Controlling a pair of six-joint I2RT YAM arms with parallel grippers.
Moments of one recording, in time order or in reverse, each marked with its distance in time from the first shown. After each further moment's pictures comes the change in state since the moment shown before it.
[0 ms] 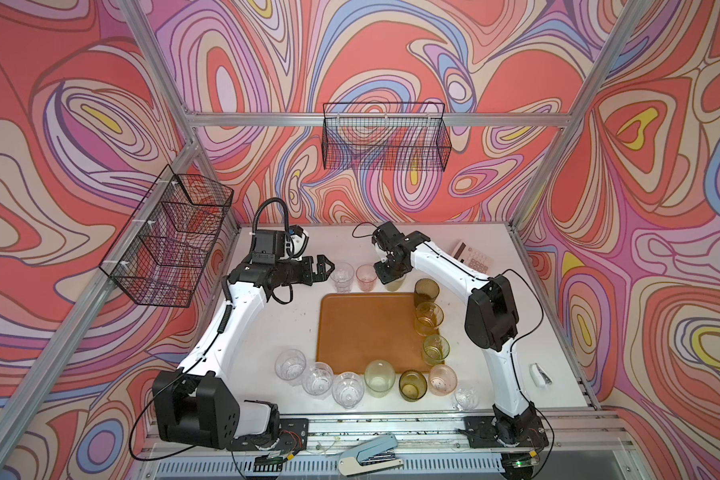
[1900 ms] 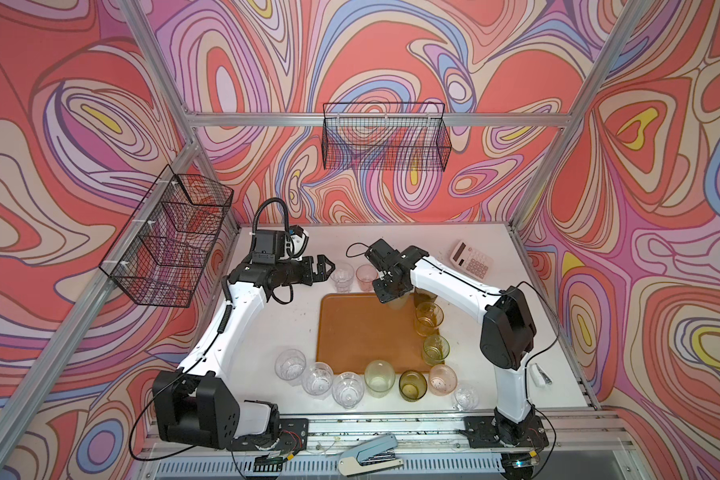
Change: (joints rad) left arm 0.000 0.000 0.000 0.000 0.011 -0.003; right arm 0.132 -0.173 -0.221 -0.036 0.107 0.177
